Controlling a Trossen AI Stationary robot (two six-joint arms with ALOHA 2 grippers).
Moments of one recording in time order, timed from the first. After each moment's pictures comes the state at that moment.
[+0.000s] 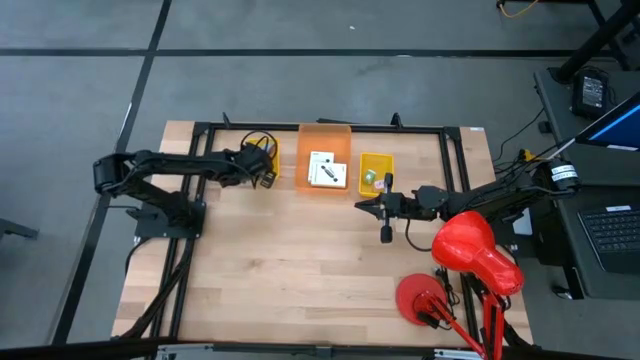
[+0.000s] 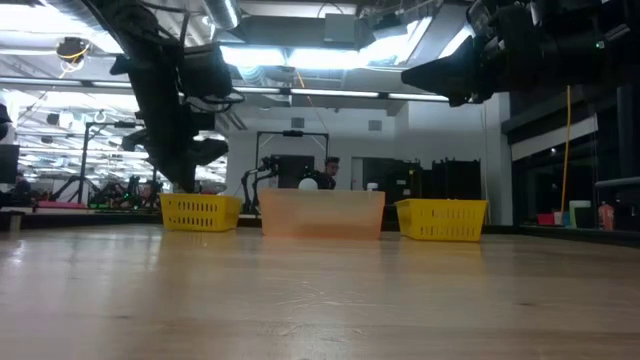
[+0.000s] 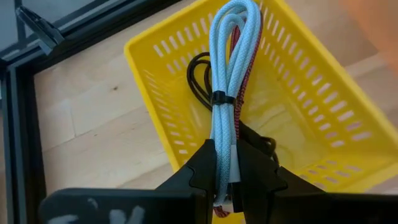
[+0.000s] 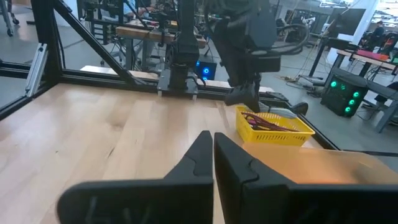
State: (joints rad) left arm 0.39 1.33 0.68 -0.53 -0.55 -0.67; right arm 0.09 1.23 0.33 0.84 0.19 -0.14
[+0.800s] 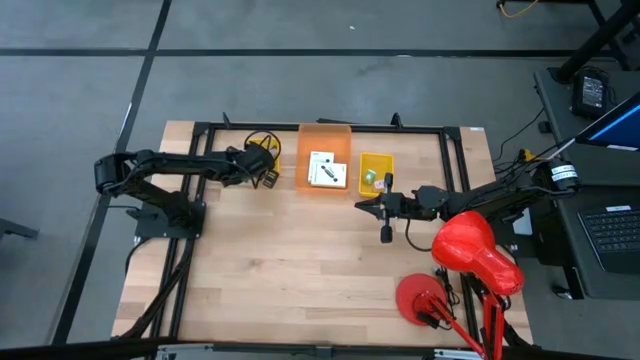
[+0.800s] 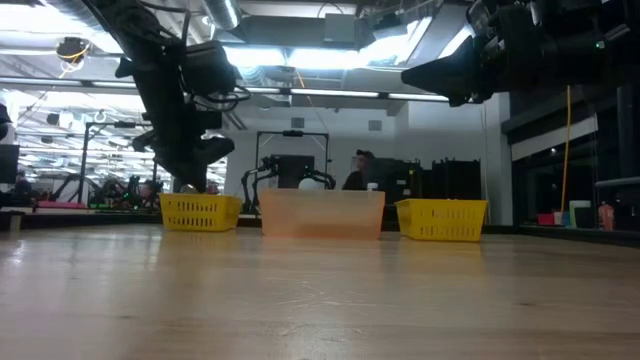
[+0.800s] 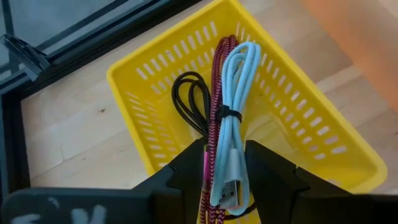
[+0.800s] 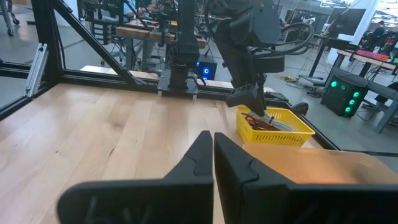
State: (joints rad) left arm 0.39 1.34 0.68 -0.45 -0.54 -0.58; right arm 0.09 1.23 0.33 0.84 0.19 -0.14
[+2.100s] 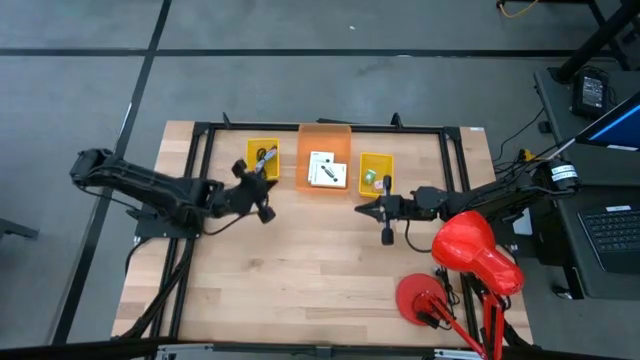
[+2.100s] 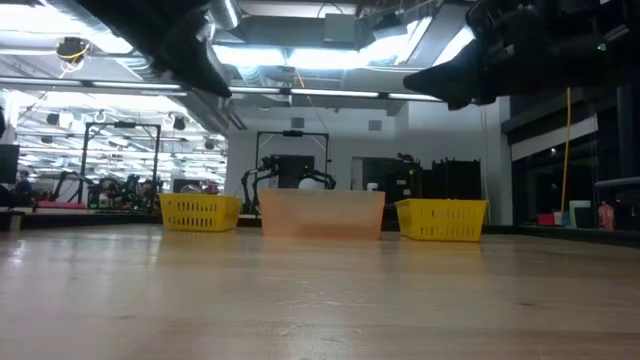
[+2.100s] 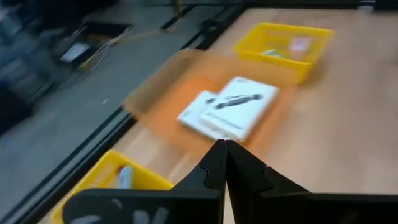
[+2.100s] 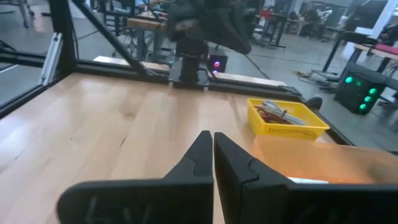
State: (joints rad) left arm -0.16 1.05 0.68 -0.30 -0.79 -0.29; right arm 0.09 1.23 0.33 0.81 0.15 -0.14
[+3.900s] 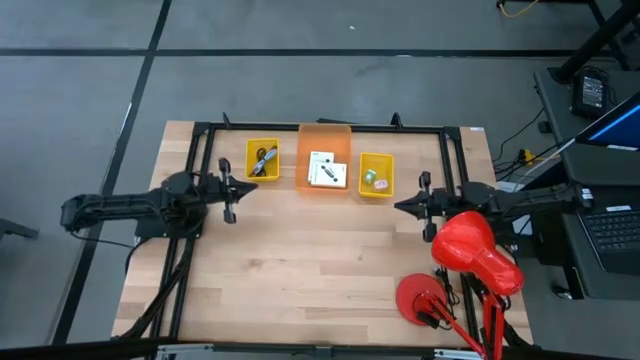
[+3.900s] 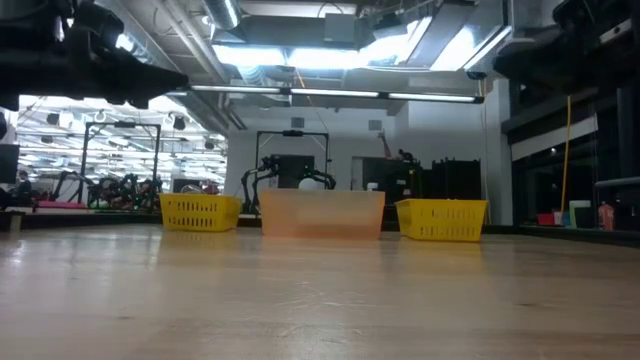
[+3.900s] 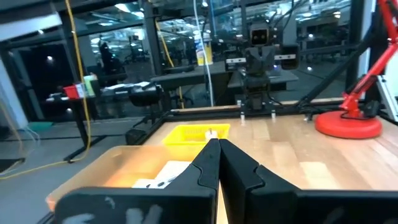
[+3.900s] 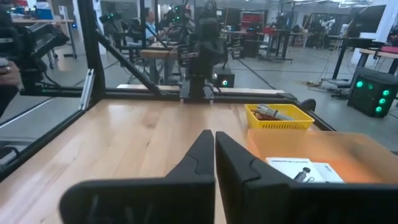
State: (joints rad) left arm 0.19 0.24 0.01 0.31 -0.02 0.12; right arm 0.09 0.36 0.13 0.24 0.11 -0.04
